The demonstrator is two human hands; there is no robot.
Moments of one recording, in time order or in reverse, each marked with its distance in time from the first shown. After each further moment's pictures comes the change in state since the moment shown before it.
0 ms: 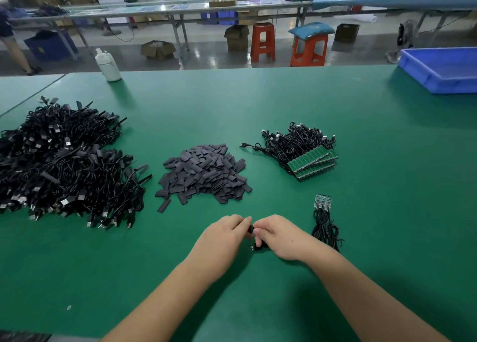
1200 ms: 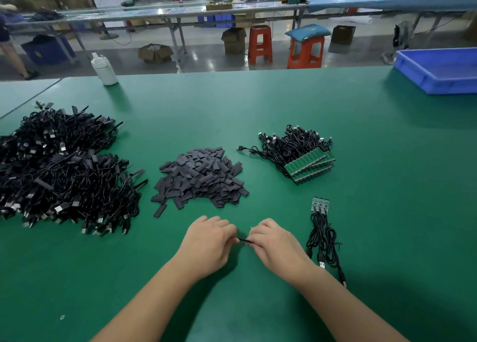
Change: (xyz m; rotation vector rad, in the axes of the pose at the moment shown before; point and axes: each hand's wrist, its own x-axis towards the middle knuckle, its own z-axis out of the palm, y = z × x) left_hand 0.005 -0.021 -0.001 0.164 0.000 0.008; right_hand -0.002 0.034 0.034 -0.462 0.392 -0.356
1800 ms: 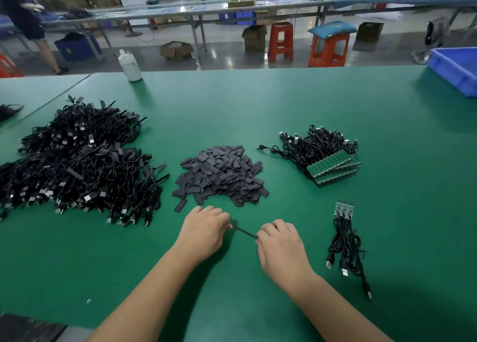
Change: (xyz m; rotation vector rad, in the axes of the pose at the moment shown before) left_hand -0.012 -0.051 0.010 0.109 -0.069 -0.200; right_hand 0.017 -0.033 0.026 -0.322 0.061 0.107
